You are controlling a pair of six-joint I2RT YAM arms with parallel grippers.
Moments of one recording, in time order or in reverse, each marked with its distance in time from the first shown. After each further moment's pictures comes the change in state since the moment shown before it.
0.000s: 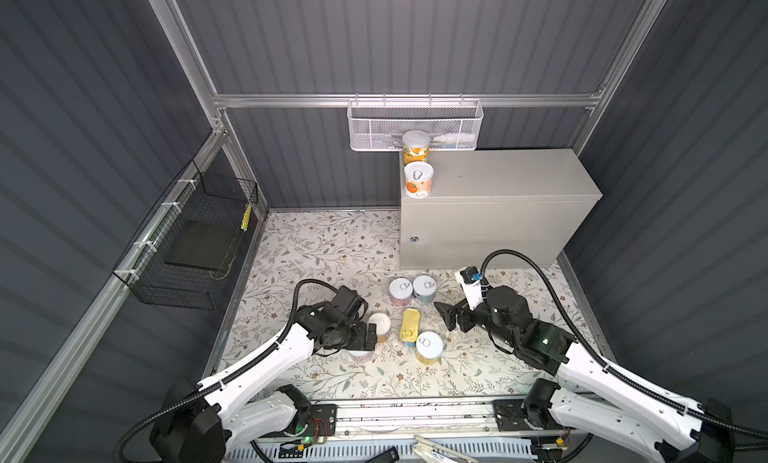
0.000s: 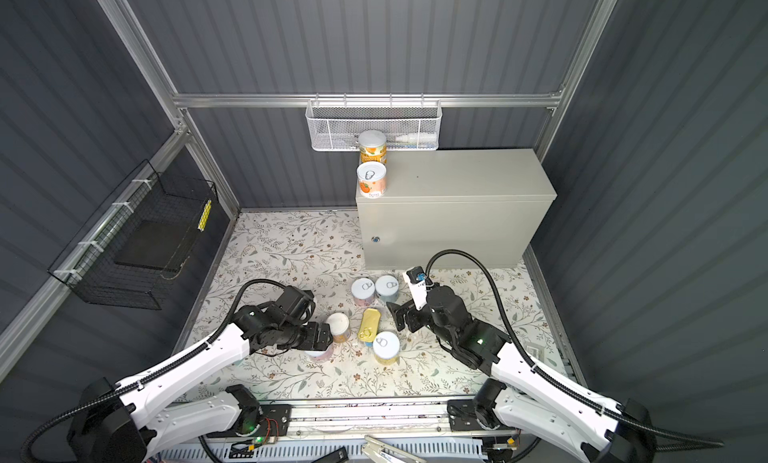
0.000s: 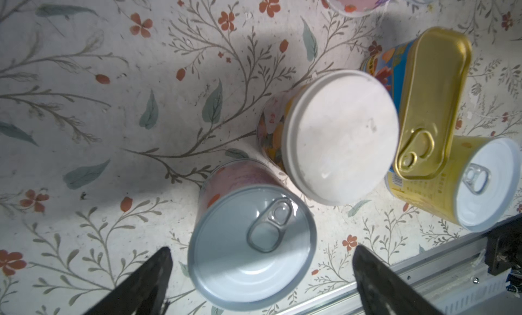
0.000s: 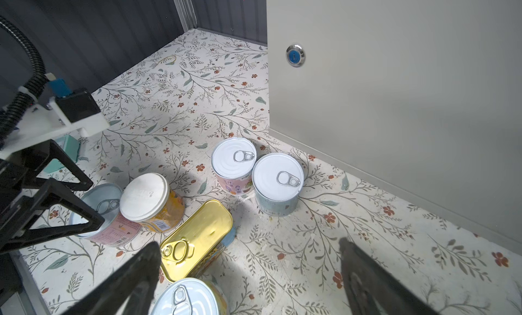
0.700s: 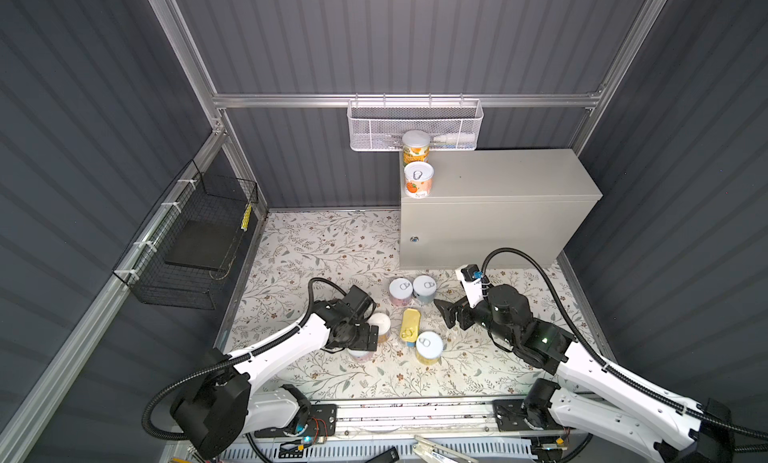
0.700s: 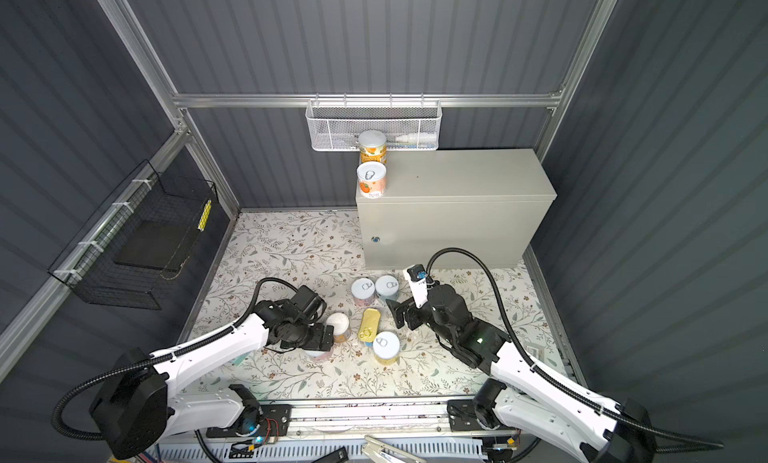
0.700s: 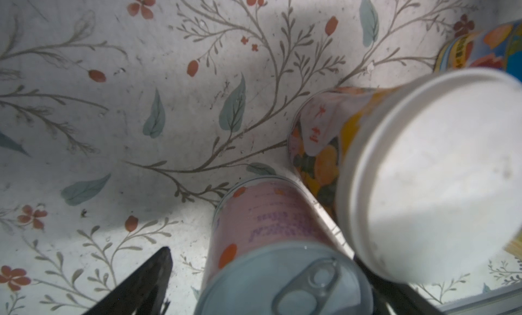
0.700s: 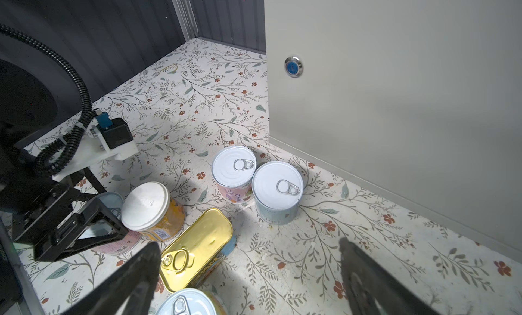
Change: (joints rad) left arm 0.000 0.159 0.000 0.052 -0.069 0.012; right arm -0.013 0.004 0.000 0.028 -0.012 -0.003
